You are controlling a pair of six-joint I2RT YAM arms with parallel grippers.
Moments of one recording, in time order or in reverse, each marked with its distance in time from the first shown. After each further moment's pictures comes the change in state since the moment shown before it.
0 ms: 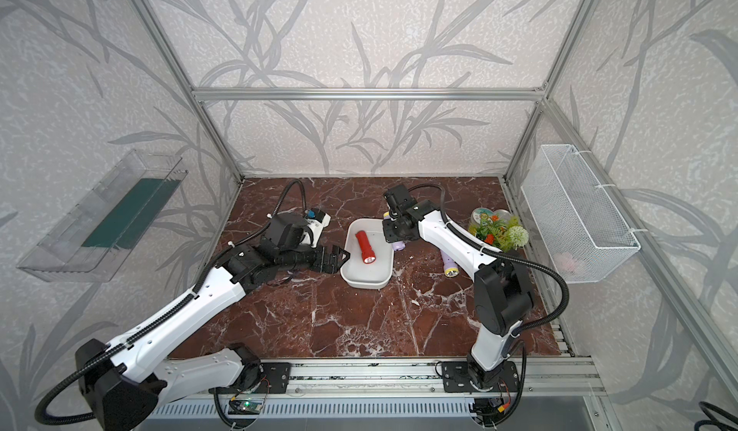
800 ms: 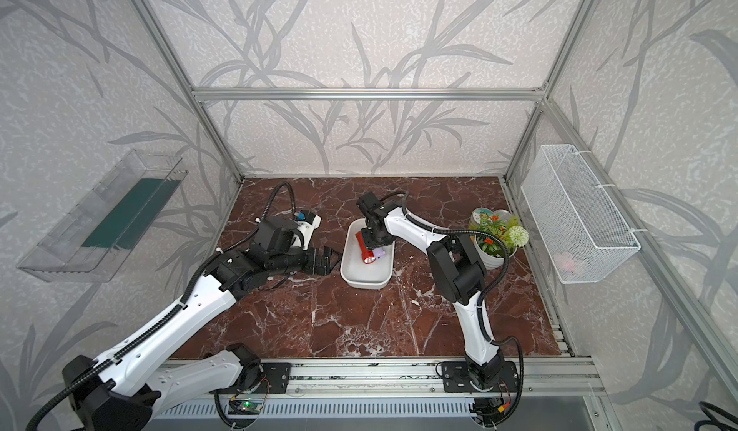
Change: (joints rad) left arm 0.032 -0.051 -0.032 -0.016 -0.004 -0.003; right arm 0.069 0.352 0.238 -0.056 -0.024 0.006
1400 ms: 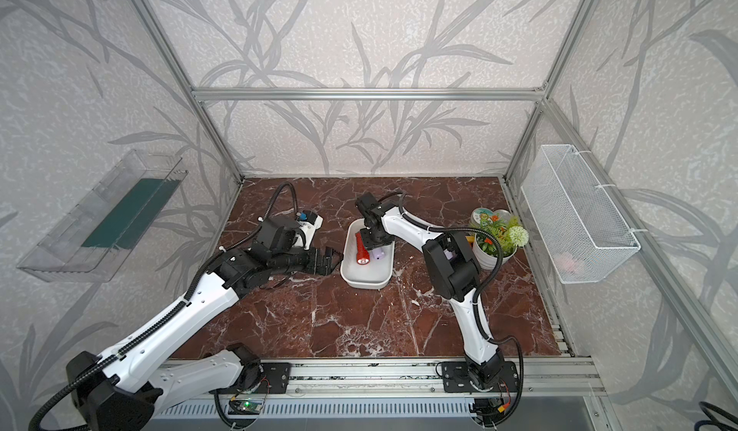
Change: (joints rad) left arm 0.004 0.019 0.000 0.002 0.018 -0.004; right arm -0.001 0.037 0.028 -0.007 -0.002 -0.007
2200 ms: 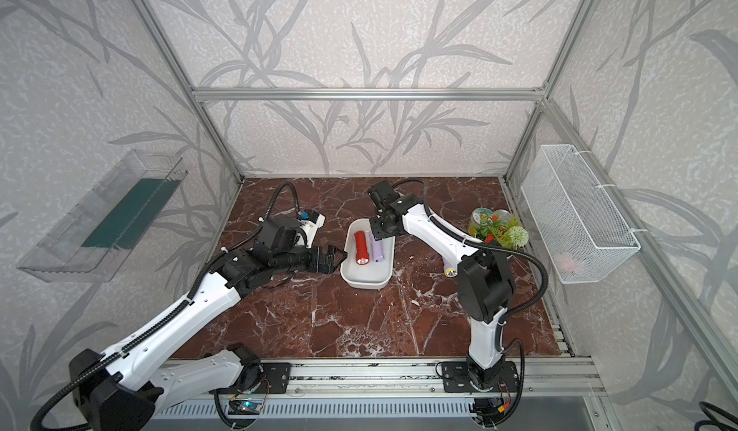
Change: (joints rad) left arm -0.001 0.018 -0.019 0.081 0.056 -0.041; right arm -0.047 -0.354 -0.142 -0.007 0.093 -0.037
